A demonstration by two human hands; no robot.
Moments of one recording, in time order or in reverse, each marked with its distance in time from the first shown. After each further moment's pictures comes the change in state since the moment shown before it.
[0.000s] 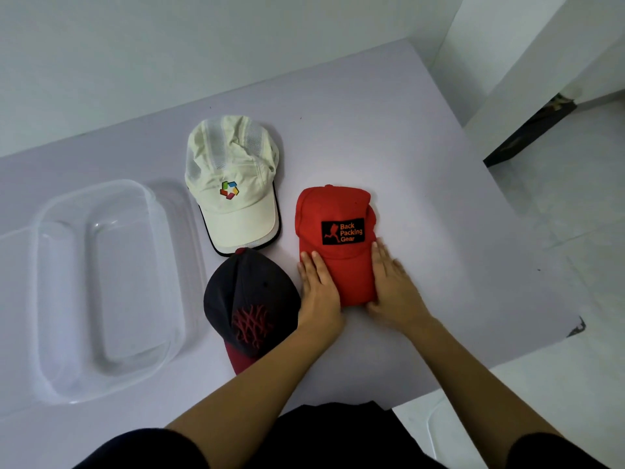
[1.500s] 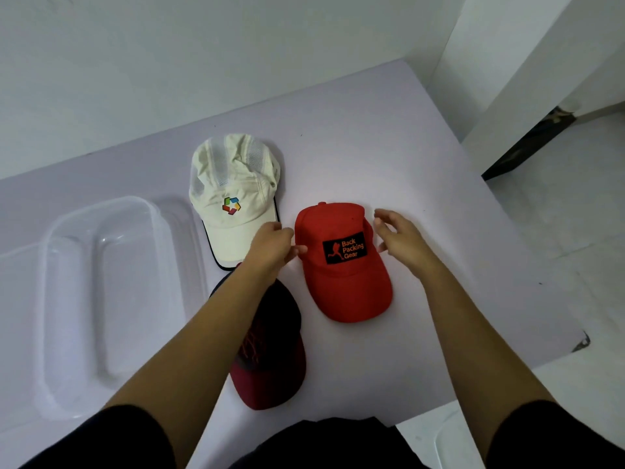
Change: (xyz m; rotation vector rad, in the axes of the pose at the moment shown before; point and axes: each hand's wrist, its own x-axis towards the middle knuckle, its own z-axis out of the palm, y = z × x) left_hand 0.059 0.002 -0.116 -0.904 0.104 -0.343; right_hand 0.066 -0.012 -0.090 0.720 0.131 0.276
